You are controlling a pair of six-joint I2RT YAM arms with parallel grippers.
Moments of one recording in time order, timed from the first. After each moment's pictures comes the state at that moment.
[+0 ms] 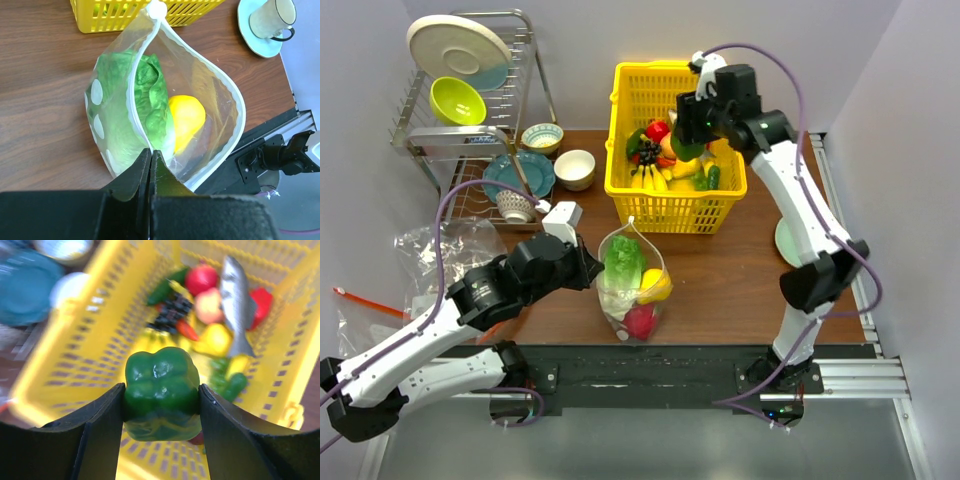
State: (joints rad) left arm -0.94 0.83 0.98 -0.69 -0.26 -0.70; right arm 0.42 1.85 2.15 -0.81 0.00 0.05
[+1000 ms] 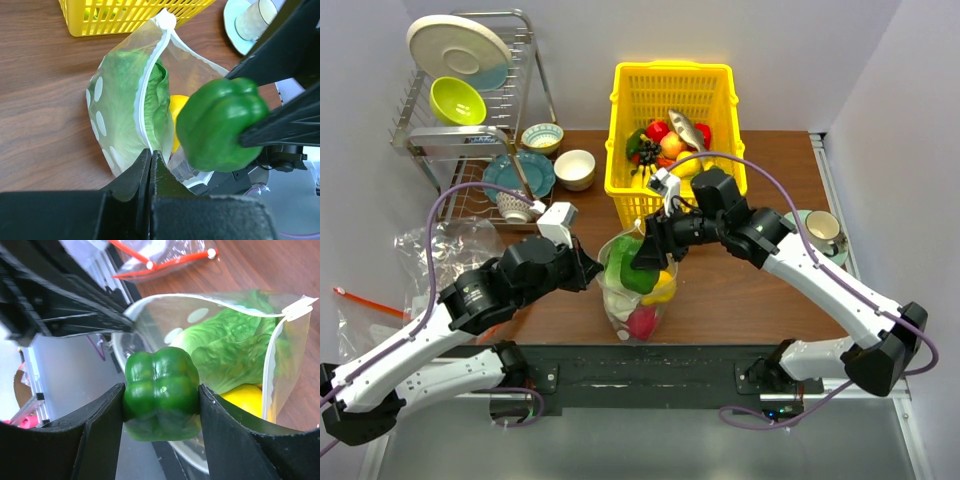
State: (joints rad) left arm -0.94 0.79 0.98 -0.69 -0.23 -0.69; right arm 0.76 1.29 1.31 -0.60 -0.54 0.32
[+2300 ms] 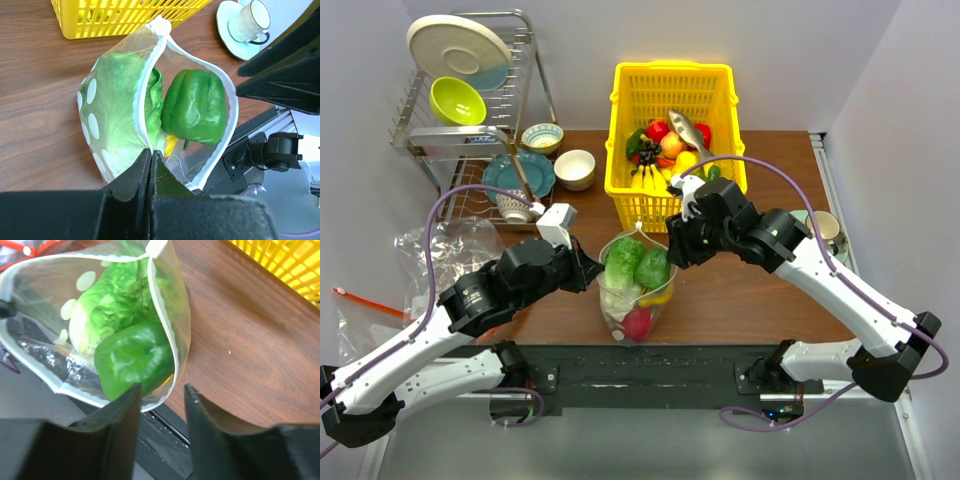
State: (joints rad) left arm -0.94 0.77 0.96 -0.65 -0.22 -0.69; right arm 0.81 1.24 1.38 -0.92 -0.07 0.28
